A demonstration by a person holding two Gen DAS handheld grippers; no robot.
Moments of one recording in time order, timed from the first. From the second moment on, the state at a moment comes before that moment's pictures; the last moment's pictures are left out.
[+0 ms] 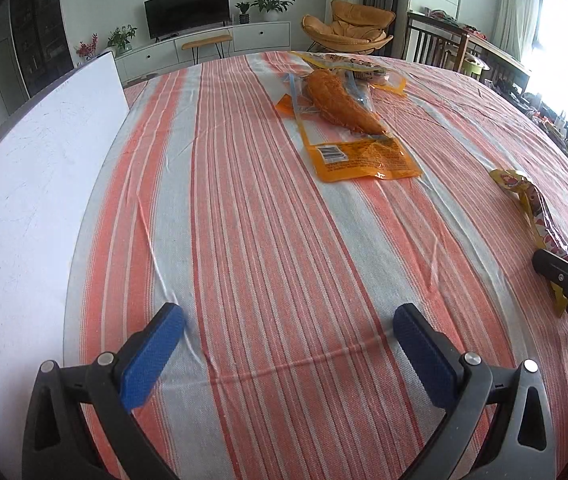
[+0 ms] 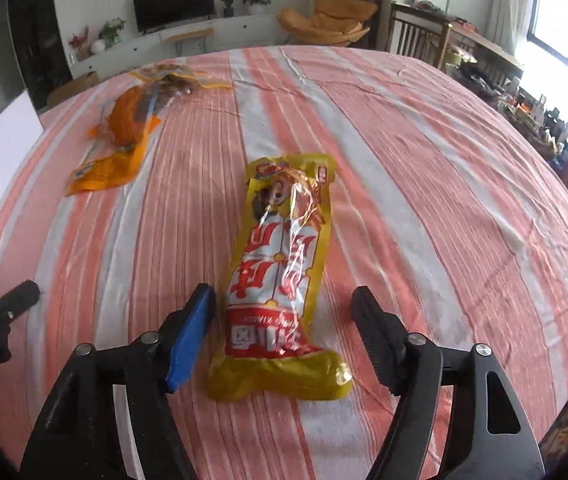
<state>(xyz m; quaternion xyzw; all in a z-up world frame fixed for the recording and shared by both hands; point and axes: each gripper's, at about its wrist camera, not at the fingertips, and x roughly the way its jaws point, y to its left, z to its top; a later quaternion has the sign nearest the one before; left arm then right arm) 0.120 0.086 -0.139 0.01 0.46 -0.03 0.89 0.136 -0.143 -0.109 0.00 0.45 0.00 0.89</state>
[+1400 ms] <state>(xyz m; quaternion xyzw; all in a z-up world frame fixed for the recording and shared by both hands) 0.277 0.042 -0.084 -0.05 0.50 -0.05 0.87 0.144 -0.146 -0.114 0.00 0.45 0.00 0.90</state>
